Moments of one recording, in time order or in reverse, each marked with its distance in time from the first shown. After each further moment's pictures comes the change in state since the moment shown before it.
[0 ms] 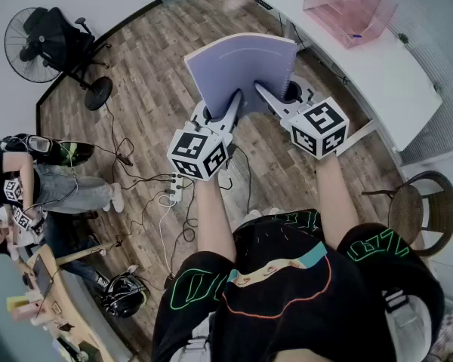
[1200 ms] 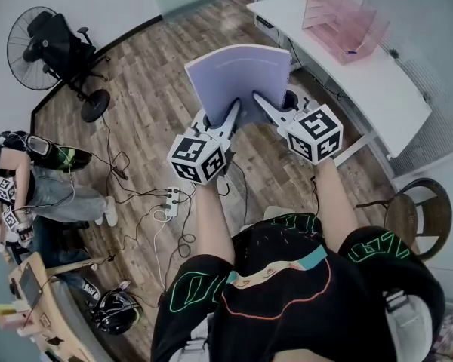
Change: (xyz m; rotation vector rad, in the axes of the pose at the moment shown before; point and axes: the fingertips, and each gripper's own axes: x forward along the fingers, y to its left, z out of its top) left arm -0.048 0.017 0.004 -0.031 -0.067 -0.035; right arm 0.015 0.051 0.008 -0.094 0.031 -0.014
